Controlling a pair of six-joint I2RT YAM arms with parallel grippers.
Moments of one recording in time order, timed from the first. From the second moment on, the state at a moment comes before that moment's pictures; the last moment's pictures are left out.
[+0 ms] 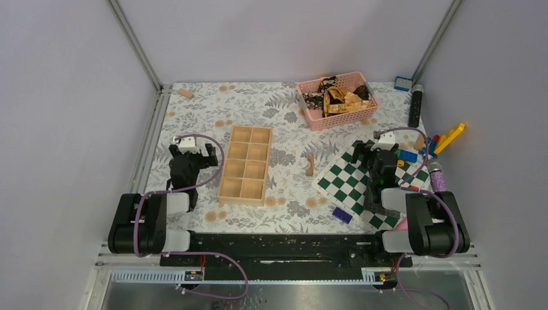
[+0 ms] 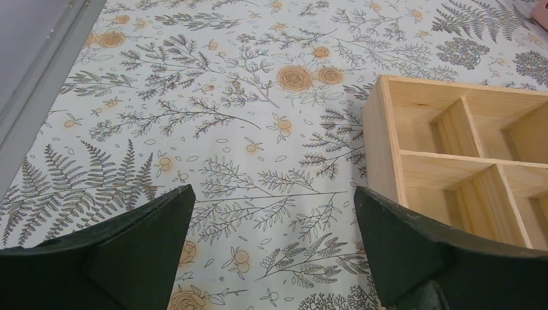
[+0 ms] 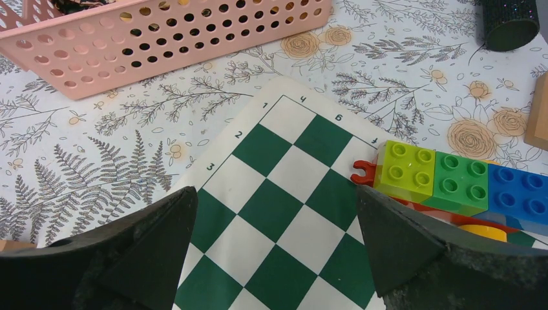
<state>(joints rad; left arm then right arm) 0.00 1.35 0.23 0.97 0.03 -0.06 0.05 1.36 0.28 0.81 0.13 0.07</state>
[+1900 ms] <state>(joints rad) 0.02 1.03 0.98 -0.40 0.19 -0.49 0.06 1.18 1.03 -0.45 -0.08 0.56</state>
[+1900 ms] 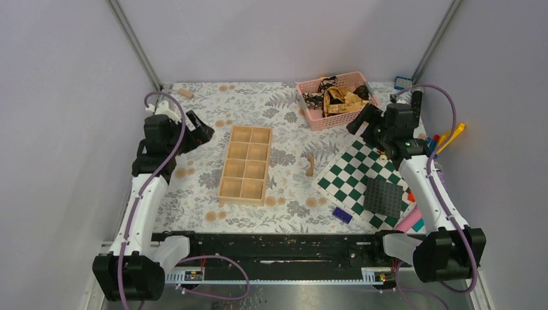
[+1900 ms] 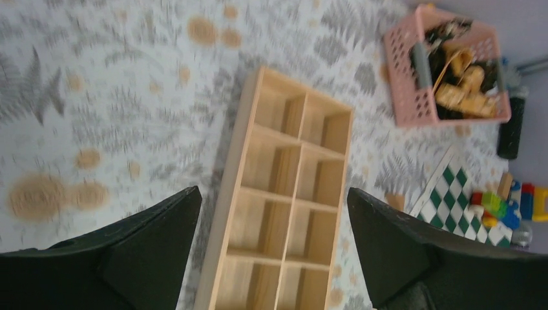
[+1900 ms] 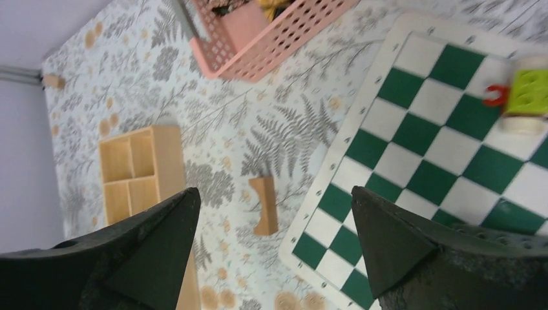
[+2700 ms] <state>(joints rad) -0.04 0.87 0.79 -0.57 0.16 -0.46 0.76 1.60 1.14 -0.43 -0.03 0.88</state>
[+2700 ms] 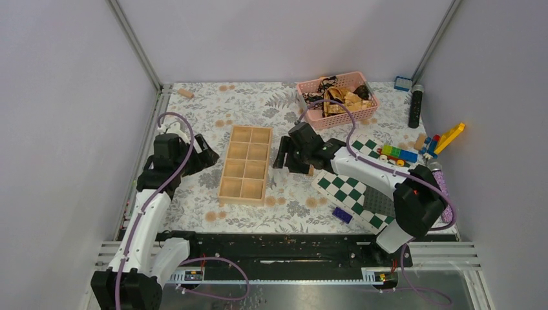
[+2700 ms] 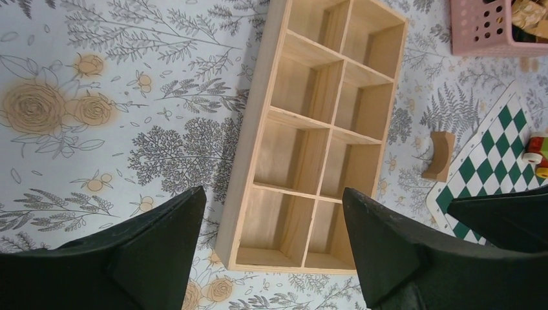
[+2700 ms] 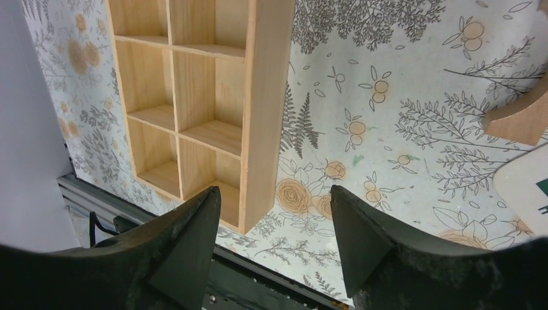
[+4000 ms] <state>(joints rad) -0.29 1.43 0.80 -0.35 -0.08 -0.47 0.77 1.29 1.03 -0.59 0.12 0.69</state>
